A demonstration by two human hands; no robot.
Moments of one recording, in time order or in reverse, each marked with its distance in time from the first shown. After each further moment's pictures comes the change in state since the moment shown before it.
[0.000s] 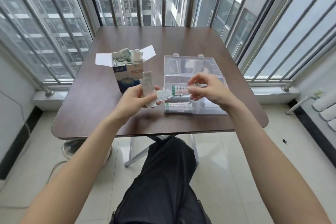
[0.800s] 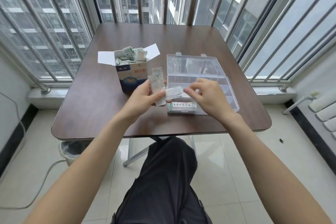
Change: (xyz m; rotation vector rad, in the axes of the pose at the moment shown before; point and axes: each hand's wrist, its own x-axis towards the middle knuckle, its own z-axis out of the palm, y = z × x) left_hand 0.006 0.004 0.010 -0.108 -0.057 0.035; right_hand -0.011 -0.004 0.031 -0.615 0.195 -0.209
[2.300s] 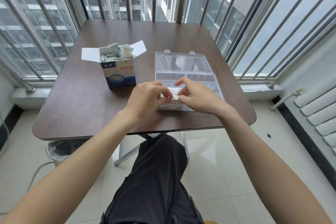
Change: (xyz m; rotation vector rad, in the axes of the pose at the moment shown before) left_hand 0.009 -0.005 0.032 0.951 0.059 0.538; right_hand -0.008 -0.007 -0.021 -0.024 -0.354 0.142
